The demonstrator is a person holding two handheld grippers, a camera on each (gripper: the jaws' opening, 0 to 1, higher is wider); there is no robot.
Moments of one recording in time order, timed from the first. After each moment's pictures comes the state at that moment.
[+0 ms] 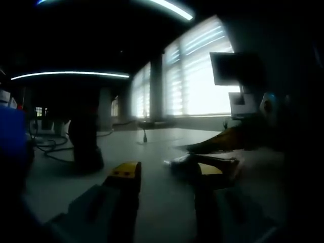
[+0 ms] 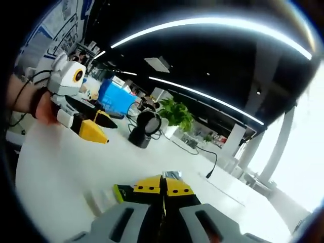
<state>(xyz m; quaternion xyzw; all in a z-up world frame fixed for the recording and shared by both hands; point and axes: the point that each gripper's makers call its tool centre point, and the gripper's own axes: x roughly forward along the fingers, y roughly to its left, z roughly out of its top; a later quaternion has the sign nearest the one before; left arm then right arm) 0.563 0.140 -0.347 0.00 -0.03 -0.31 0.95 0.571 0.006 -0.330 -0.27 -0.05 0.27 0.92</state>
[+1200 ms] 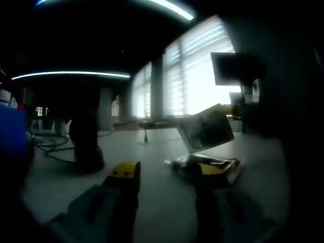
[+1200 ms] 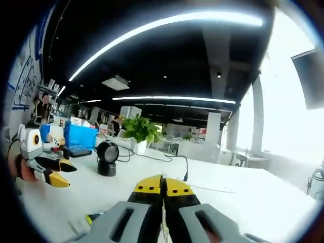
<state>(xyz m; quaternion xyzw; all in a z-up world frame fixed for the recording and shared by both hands) 0.563 0.139 -0.346 0.00 -0.03 -0.31 0.95 0.611 -0.073 -0.263 -0.08 -0.06 0.19 0.98</state>
